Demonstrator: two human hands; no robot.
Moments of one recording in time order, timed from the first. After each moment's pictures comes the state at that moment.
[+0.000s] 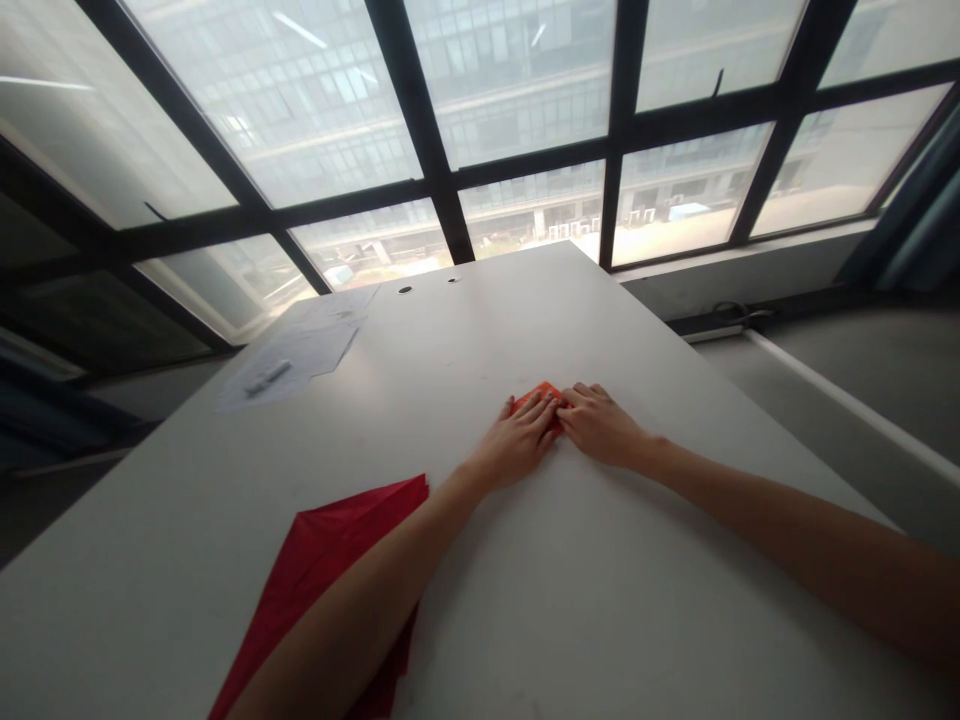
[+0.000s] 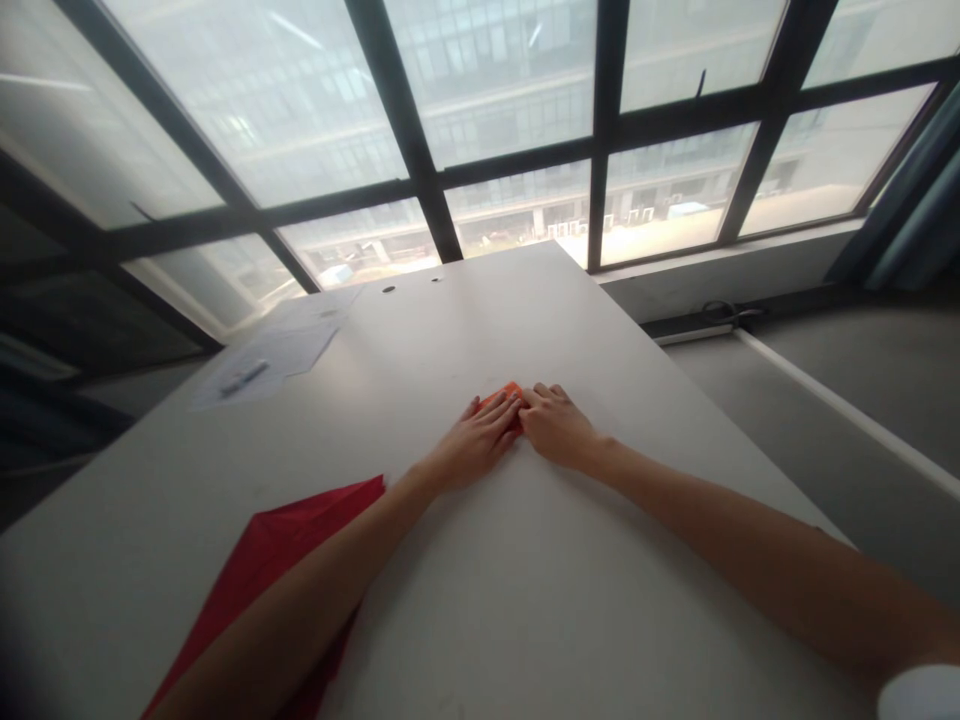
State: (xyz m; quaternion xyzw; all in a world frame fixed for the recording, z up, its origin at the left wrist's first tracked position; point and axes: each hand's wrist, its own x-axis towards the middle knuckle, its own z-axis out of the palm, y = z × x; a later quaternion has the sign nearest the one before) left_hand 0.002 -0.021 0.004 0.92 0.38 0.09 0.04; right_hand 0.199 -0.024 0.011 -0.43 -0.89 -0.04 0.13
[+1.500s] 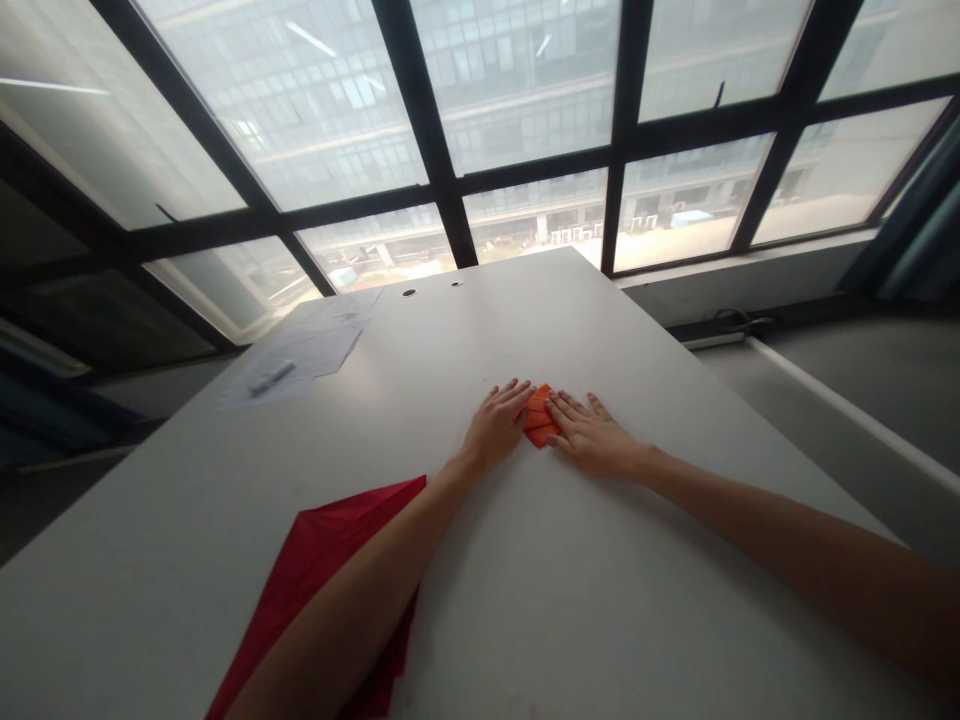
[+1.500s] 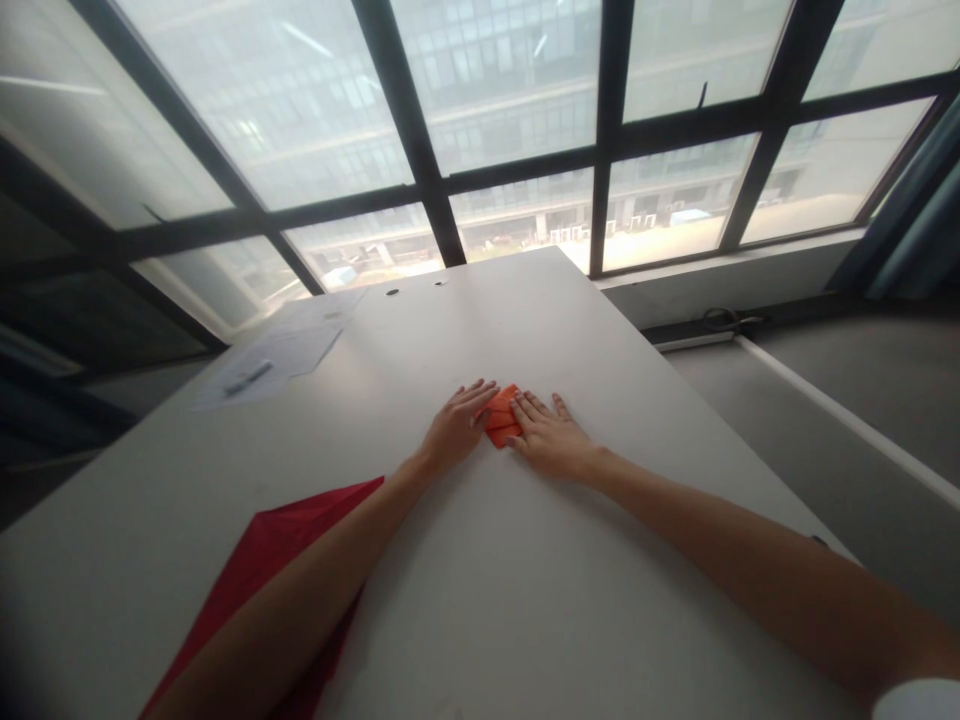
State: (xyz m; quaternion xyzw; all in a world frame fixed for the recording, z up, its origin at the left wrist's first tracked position) left_hand -0.013 0.005 -0.004 0.86 0.48 0.19 0.05; right_hand 0.194 -0.021 -0.023 -0.47 -0.87 0.07 0.11
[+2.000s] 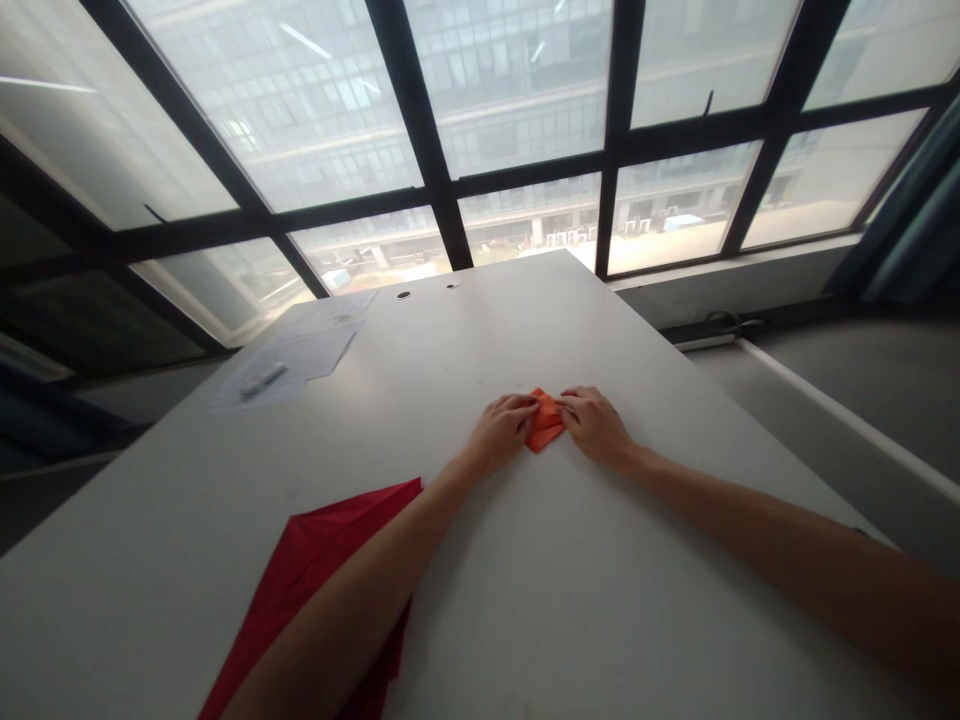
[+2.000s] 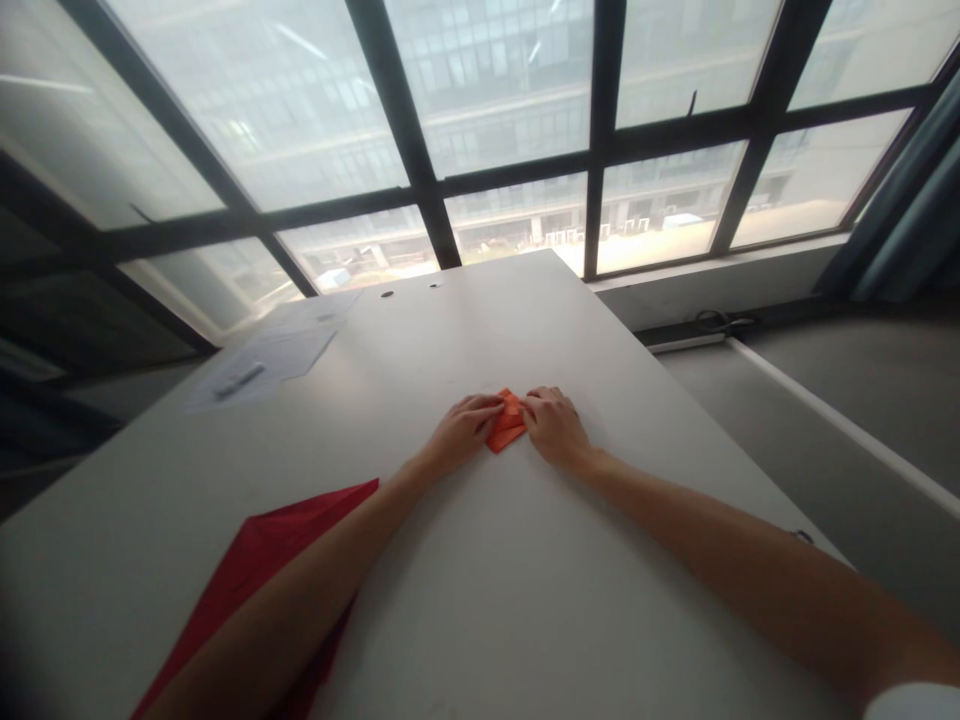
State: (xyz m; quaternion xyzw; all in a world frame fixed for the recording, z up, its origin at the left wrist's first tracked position) left_hand -0.007 0.006 -0.006 0.87 0.45 0.18 0.09; right_hand 0.195 -0.014 -0.015 -0.56 -0.78 0.07 0.28
